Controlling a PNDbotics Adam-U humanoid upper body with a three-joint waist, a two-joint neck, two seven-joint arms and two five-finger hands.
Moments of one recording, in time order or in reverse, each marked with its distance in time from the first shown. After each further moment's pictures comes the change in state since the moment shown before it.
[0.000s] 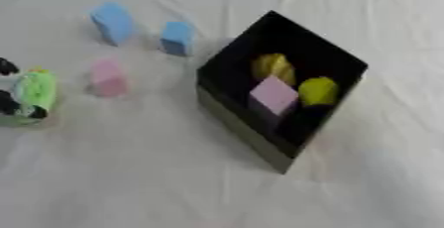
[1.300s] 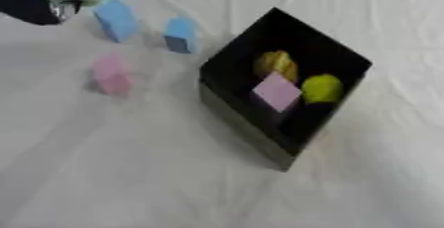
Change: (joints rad) left arm -0.379 -0.114 -0.052 -0.502 -0.233 -0.076 -0.099; right arm 0.001 -0.001 -0.002 0.000 -0.010 0.005 -0.003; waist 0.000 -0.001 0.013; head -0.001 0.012
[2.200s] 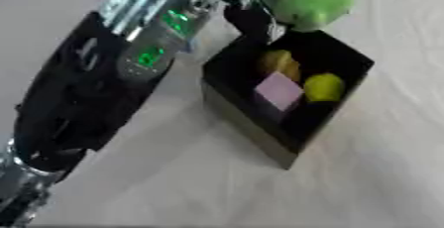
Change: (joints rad) left arm -0.244 -0.624 -0.216 0.326 -0.152 -0.221 0.033; right arm -0.055 -0.008 0.013 0.000 -0.050 0.002 0.021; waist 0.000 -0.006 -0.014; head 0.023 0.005
